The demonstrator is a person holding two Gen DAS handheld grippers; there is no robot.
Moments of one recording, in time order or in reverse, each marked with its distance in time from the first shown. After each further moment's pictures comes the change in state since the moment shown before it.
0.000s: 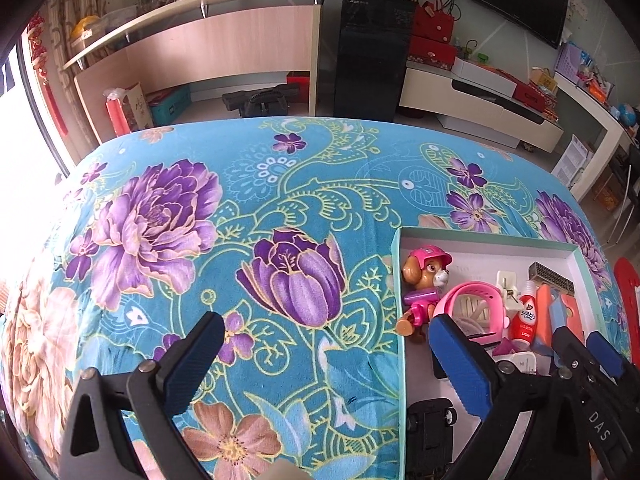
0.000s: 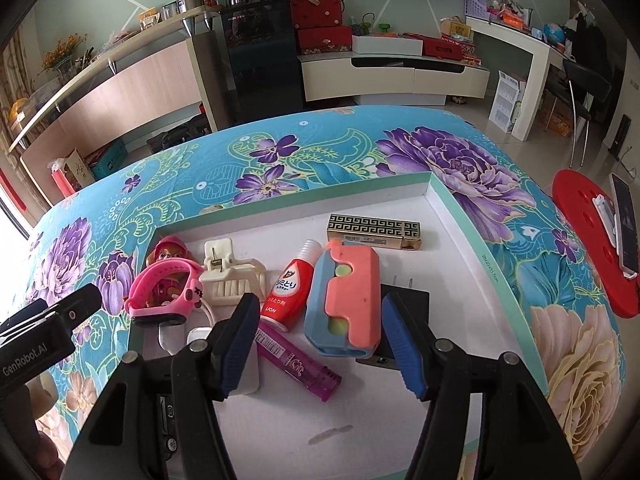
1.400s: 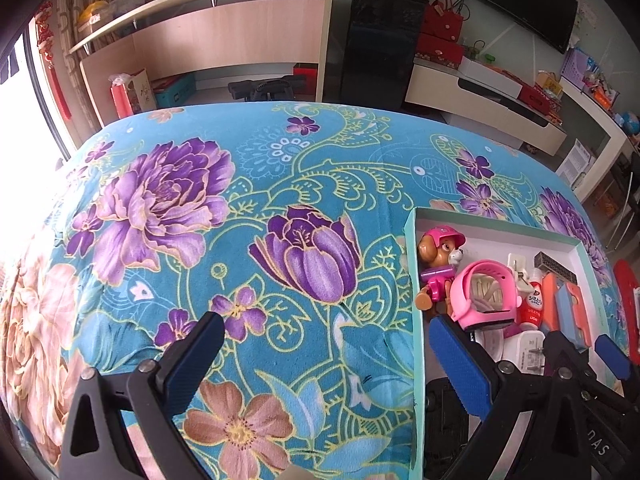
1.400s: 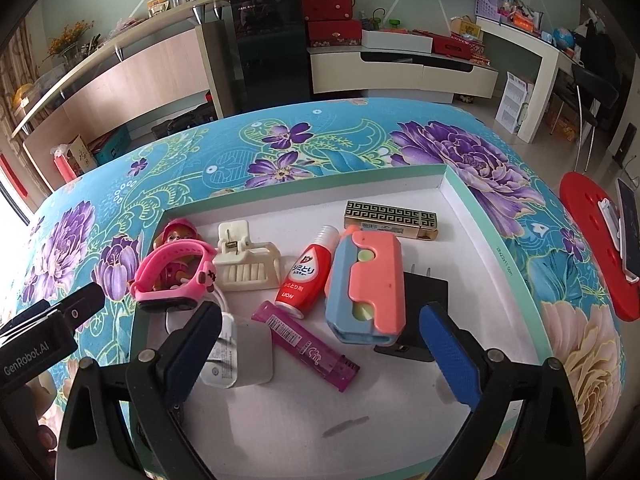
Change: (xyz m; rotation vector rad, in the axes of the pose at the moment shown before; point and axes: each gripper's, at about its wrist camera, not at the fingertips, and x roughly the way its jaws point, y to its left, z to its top) left arm -0.002 0.016 -0.018 -0.030 0.028 -0.011; right arm -0.002 0.018 -0.009 -0.052 0.019 0.001
